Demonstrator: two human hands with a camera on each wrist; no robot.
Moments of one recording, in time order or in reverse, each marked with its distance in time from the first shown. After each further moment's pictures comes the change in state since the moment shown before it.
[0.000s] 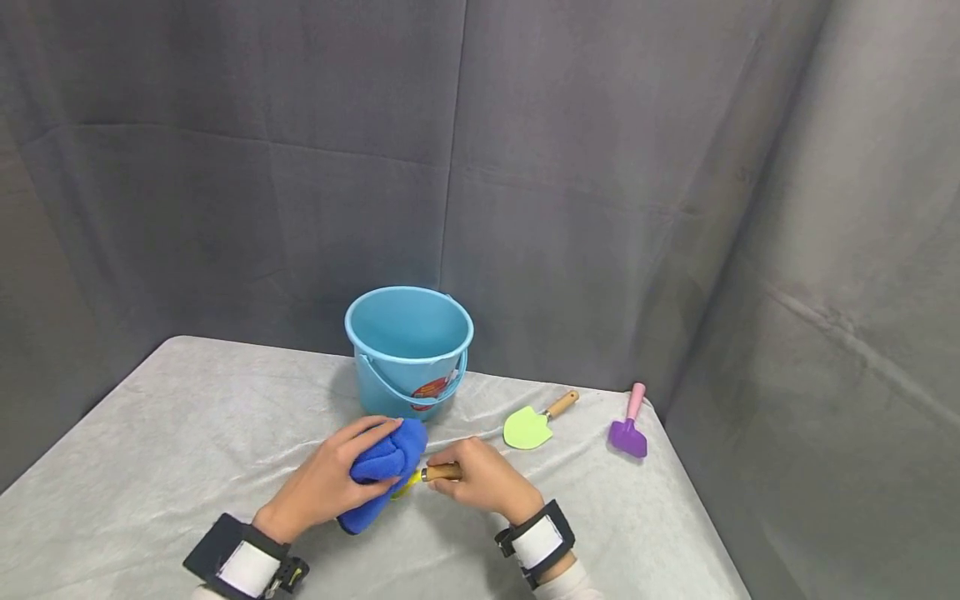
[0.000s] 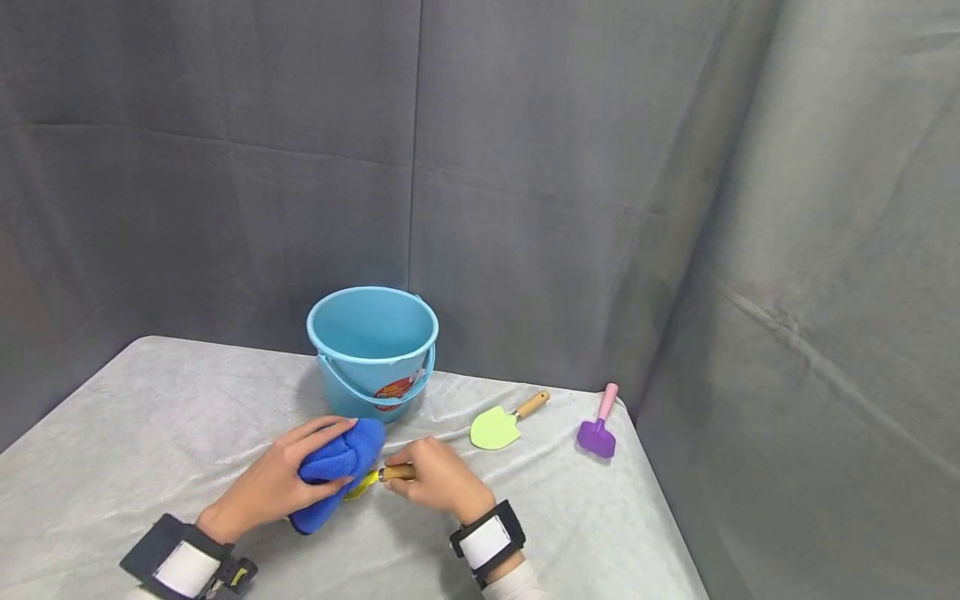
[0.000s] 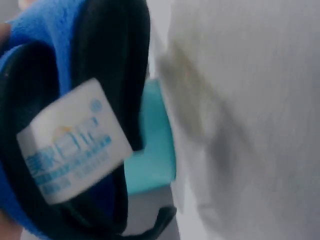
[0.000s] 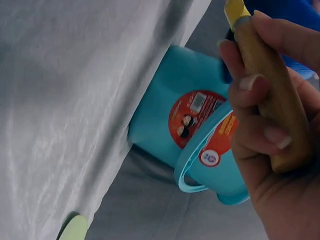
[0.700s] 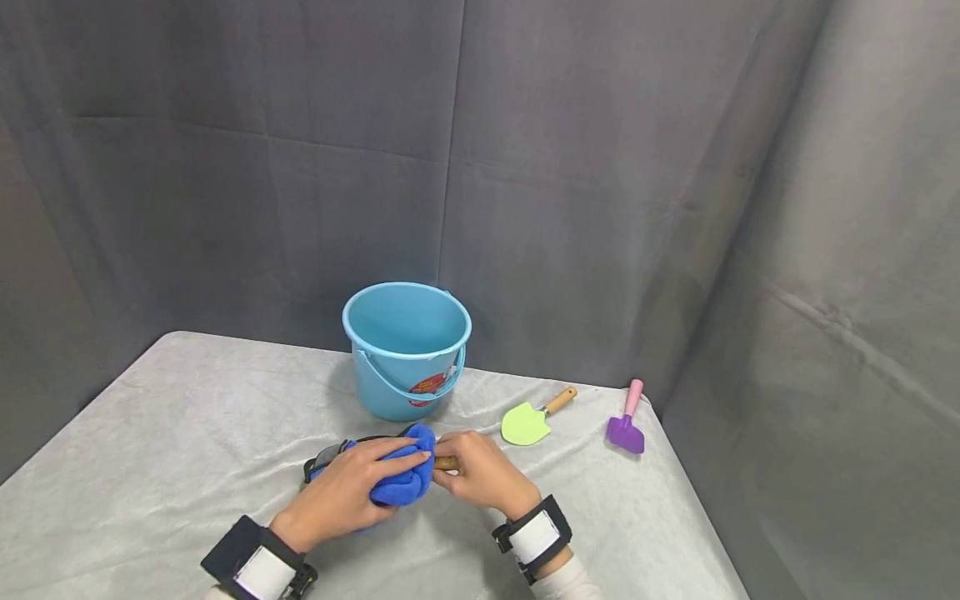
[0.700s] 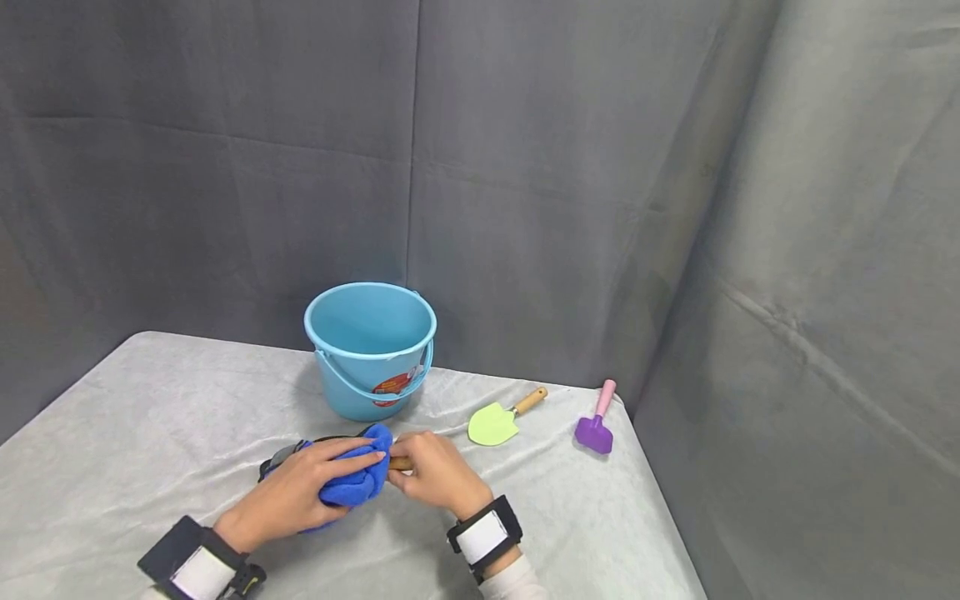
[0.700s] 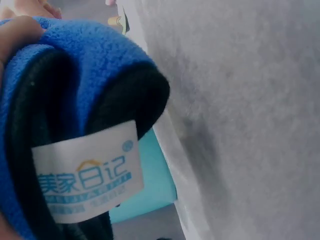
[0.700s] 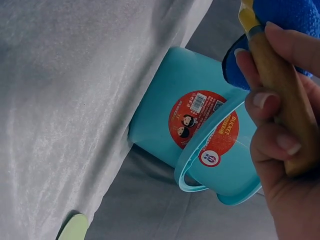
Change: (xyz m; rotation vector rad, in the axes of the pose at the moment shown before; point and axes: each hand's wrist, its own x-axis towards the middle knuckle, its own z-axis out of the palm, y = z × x) left_hand -0.004 0.013 0.020 0.120 -0.168 0.126; right_hand -0.002 -0.002 -0.001 -0.099 0.098 -0.097
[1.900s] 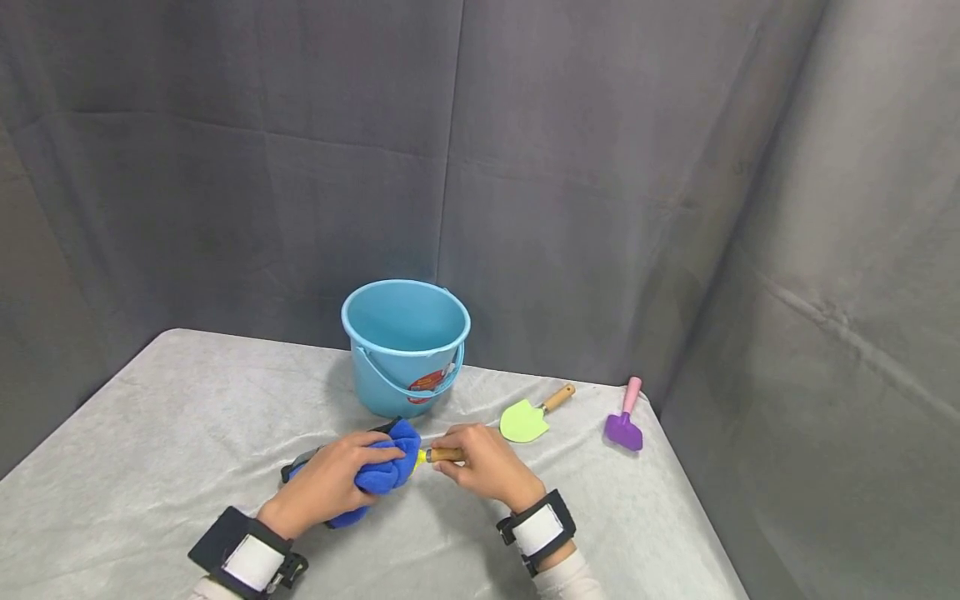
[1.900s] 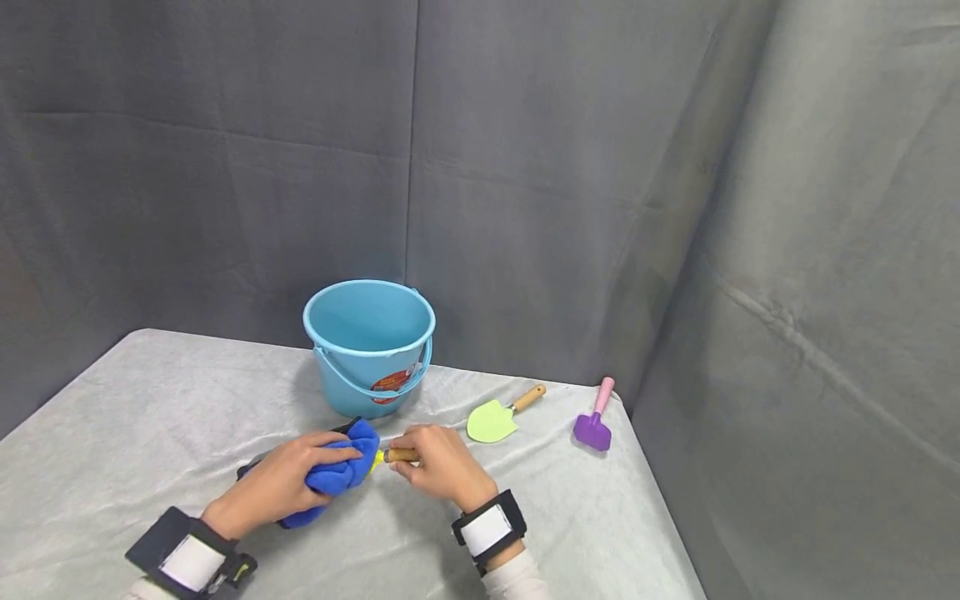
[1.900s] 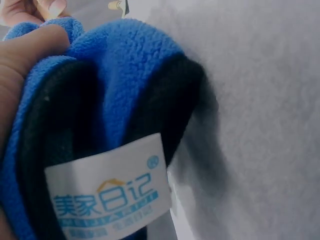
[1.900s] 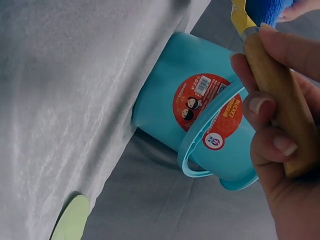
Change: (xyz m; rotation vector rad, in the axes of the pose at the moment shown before) left_hand -0.004 -0.016 -0.006 -0.015 -0.101 -0.160; right_hand -0.004 0.003 -0.007 -0.075 0.025 0.060
